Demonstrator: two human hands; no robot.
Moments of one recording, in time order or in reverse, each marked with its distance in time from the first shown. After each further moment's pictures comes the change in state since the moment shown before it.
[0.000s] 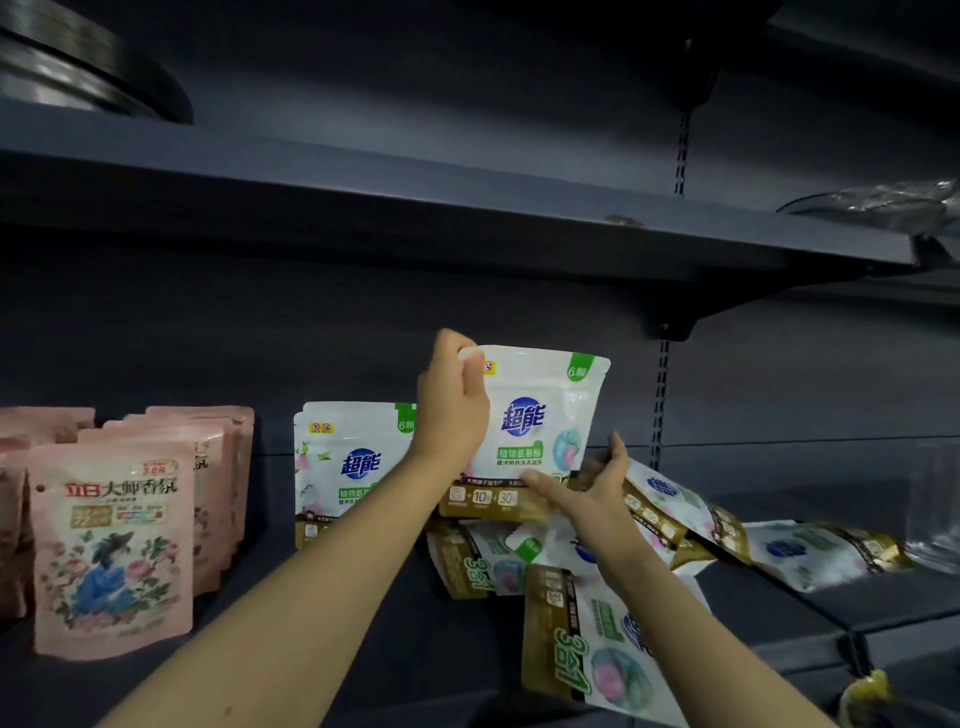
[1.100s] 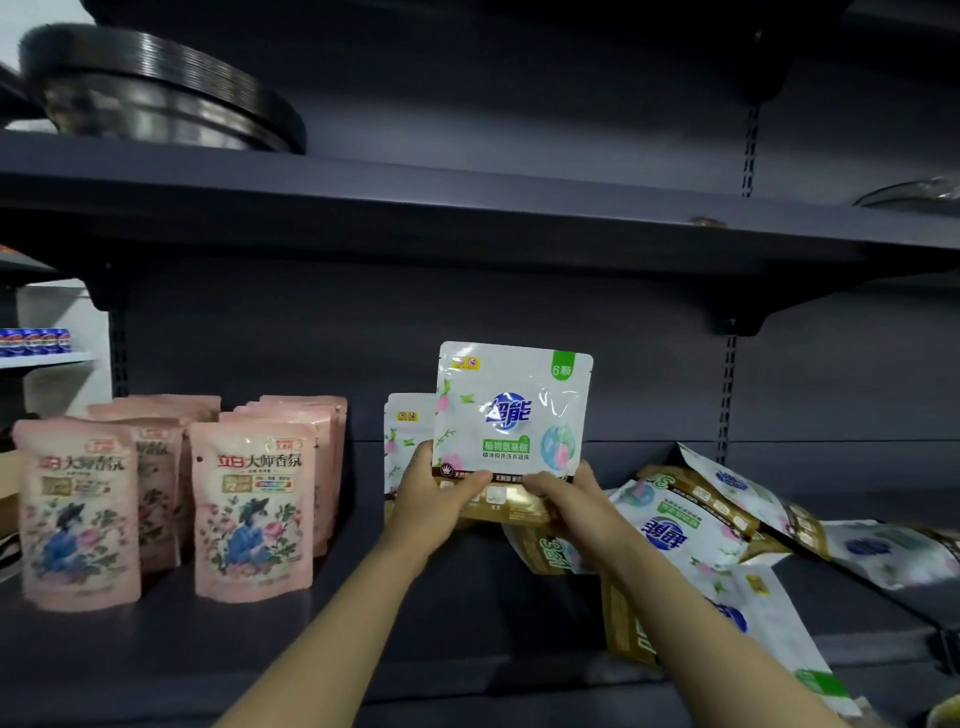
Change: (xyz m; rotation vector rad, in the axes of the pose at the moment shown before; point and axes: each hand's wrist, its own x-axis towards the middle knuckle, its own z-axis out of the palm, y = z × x) left_hand -0.072 -0.078 -0.082 -0.205 -0.129 -0.508; right_hand -0.036 -0.006 0.077 0.023 -0.262 0.133
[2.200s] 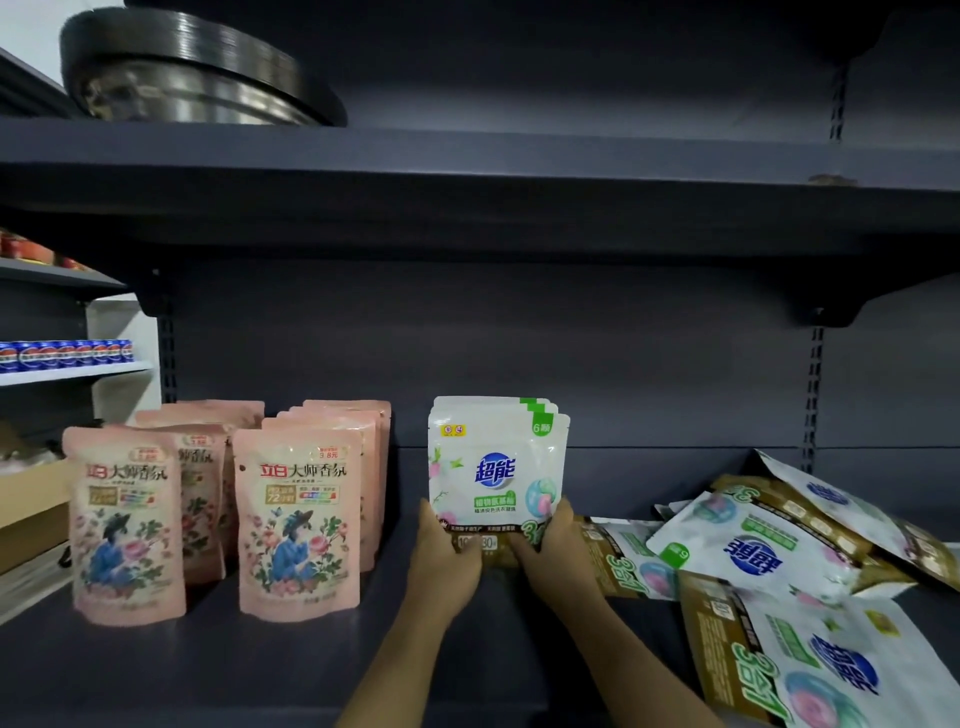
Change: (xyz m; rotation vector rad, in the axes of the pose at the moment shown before) left_hand 0.021 -0.087 -0.026 0.284 0.118 -0.219; right_hand 0.049 0.082 0.071 -0.543 0.157 -0.018
